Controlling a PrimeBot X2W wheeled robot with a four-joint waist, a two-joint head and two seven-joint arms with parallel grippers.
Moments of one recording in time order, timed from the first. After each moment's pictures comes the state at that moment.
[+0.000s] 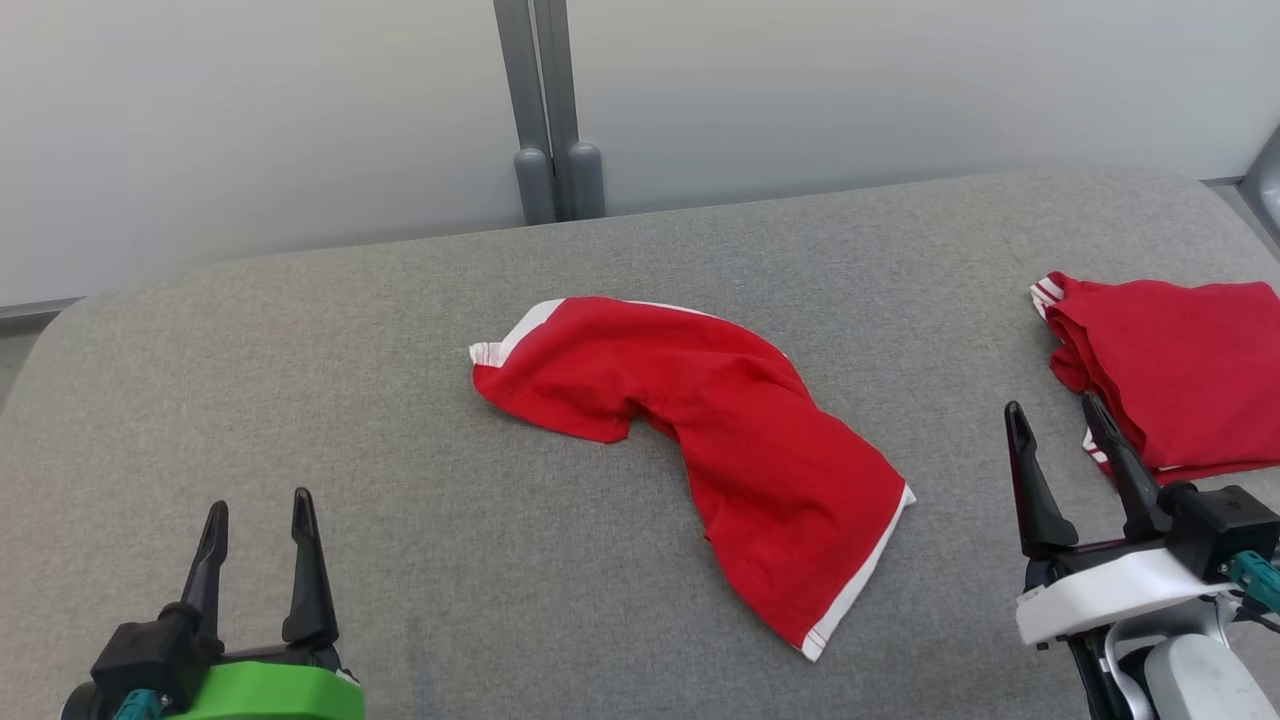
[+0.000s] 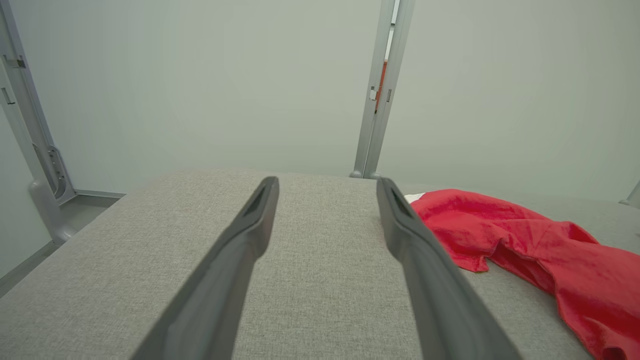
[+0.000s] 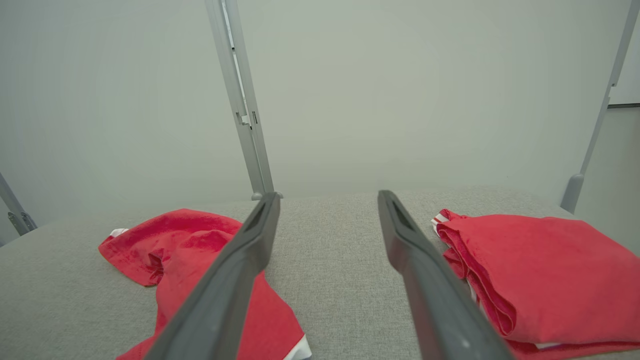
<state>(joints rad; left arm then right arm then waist) 0.05 0.09 0.02 0.12 -0.28 -0.06 -0.26 -0.05 -0.18 0.04 0.12 0.27 0.13 -0.26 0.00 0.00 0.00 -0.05</state>
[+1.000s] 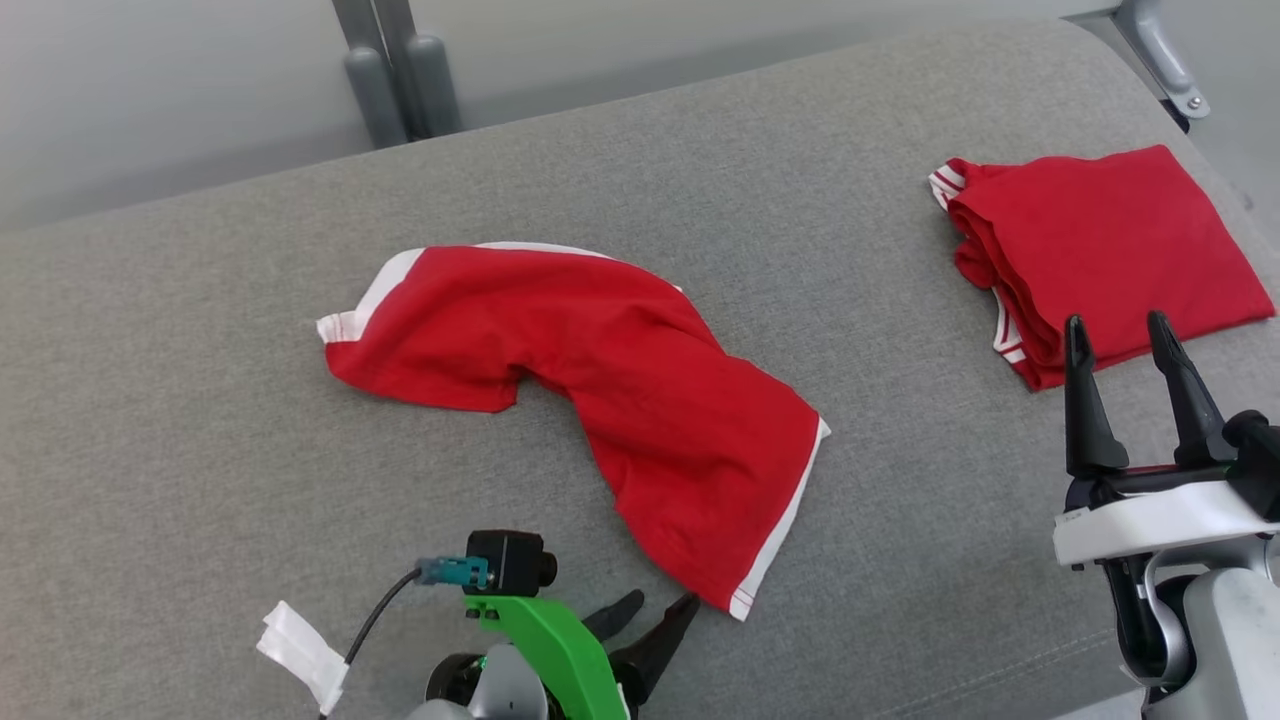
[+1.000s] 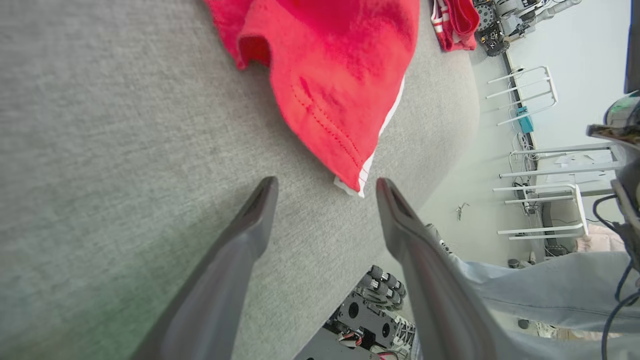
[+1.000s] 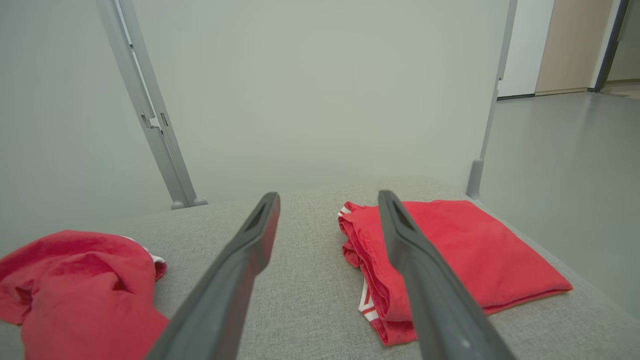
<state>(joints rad) -0.10 0.05 -0.49 0.22 -0.83 -0.13 0.40 -0.14 -0.18 -0.05 0.10 0.27 0.13 -0.26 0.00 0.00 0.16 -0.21</state>
